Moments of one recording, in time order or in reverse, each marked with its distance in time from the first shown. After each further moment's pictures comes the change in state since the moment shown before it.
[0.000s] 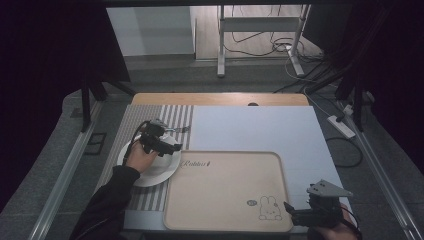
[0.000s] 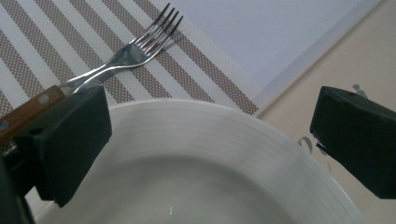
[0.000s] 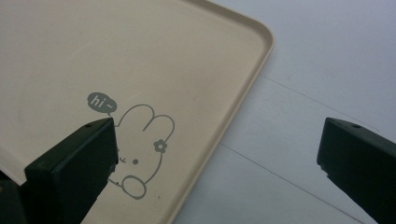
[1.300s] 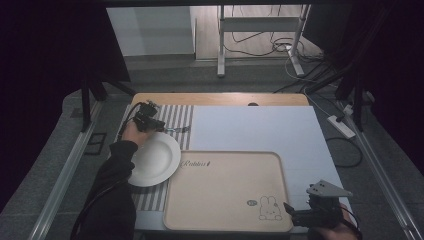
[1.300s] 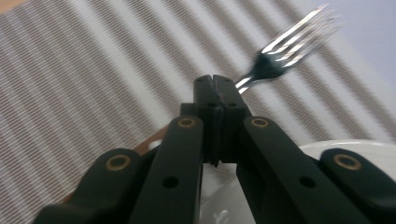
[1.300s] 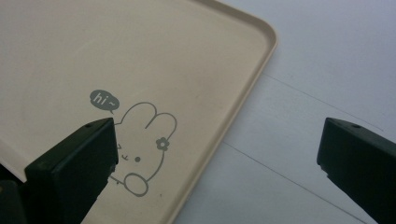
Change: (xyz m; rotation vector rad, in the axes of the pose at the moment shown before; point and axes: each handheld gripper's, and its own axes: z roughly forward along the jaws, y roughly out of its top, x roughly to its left) left arm 0.095 0.027 0.014 0.170 0.081 -0.074; right arm 0.000 0.000 0.000 0.006 0.009 -0.005
